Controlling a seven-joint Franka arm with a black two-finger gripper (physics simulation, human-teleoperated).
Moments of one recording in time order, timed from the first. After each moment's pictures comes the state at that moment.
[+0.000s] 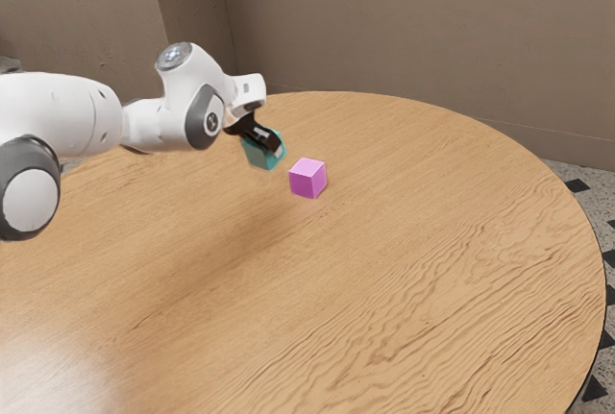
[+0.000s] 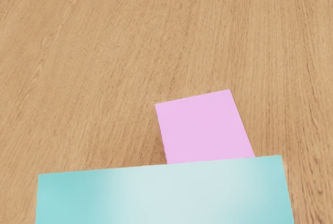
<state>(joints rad) 0.09 0.63 -0.03 -1.48 -0.17 2.65 0.42</state>
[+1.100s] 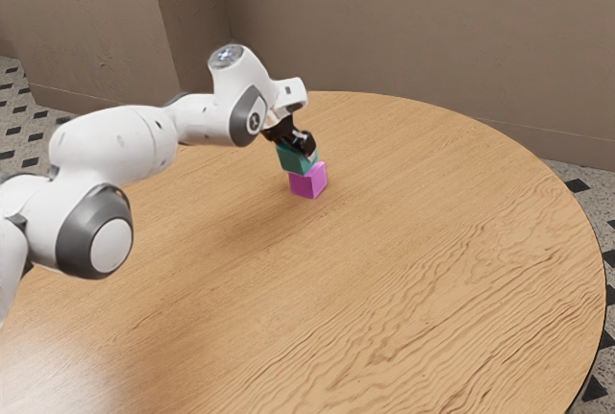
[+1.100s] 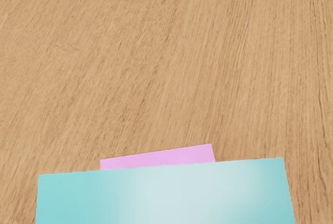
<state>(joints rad) -0.01 0.96 0.05 -0.99 -0.17 2.42 0.26</state>
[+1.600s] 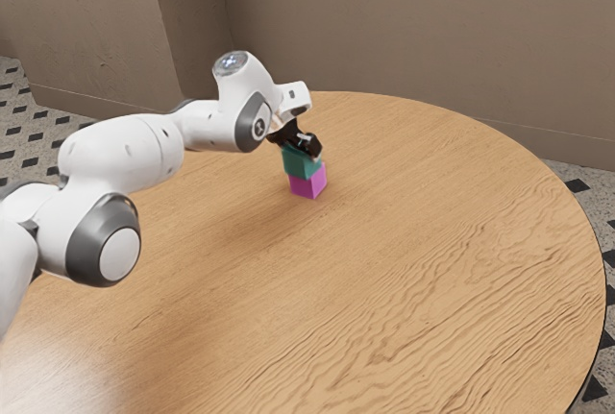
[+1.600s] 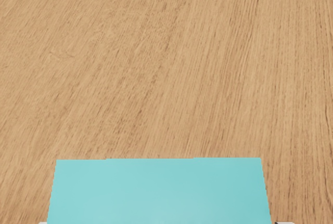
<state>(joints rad) -0.01 1.01 0.06 -0.93 -0.18 2.44 0.25</state>
